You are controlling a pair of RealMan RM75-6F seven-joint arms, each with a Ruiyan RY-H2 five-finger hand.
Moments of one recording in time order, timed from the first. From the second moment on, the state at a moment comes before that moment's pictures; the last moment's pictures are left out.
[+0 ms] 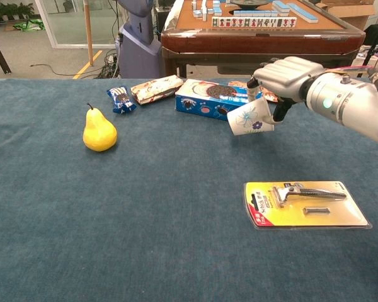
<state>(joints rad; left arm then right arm) -0.09 -1.17 -0.02 -1.65 1.51 1.47 0.12 0.92 -1.61 0.17 -1.27 -0.91 0.95 -0.72</state>
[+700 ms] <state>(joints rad) -0.08 -1.16 -0.01 -1.66 1.51 1.47 0.13 1.07 -1.48 -0.02 -1.43 -0.84 0.90 -1.34</state>
